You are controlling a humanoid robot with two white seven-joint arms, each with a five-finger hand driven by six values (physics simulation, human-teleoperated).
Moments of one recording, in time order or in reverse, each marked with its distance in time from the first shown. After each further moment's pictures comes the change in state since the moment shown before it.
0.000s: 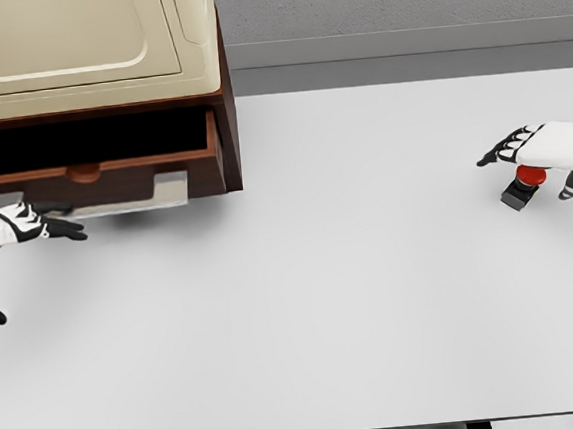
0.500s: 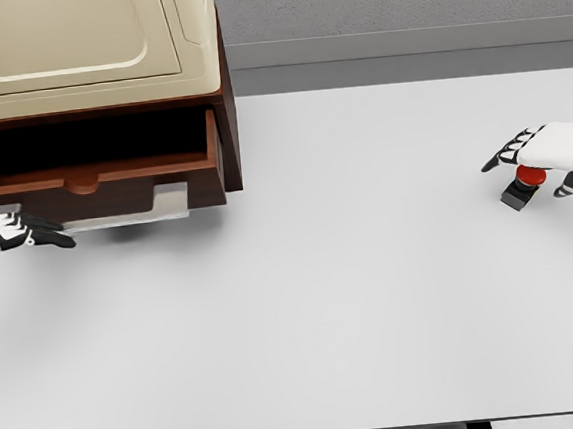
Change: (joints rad) left arm 0.000 0.057 -0.019 -0.002 0.055 -0.073 -0.002; right arm 0.000 -0.004 0.003 -0.002 0.000 0.000 0.000
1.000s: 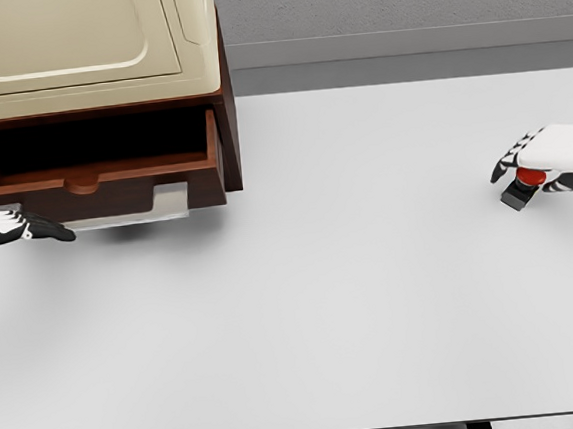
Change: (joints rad) left arm -0.002 -0.003 0.007 0.000 0.049 -0.037 0.000; right arm 0.002 -0.002 0.012 0.000 -0.001 0.000 0.000
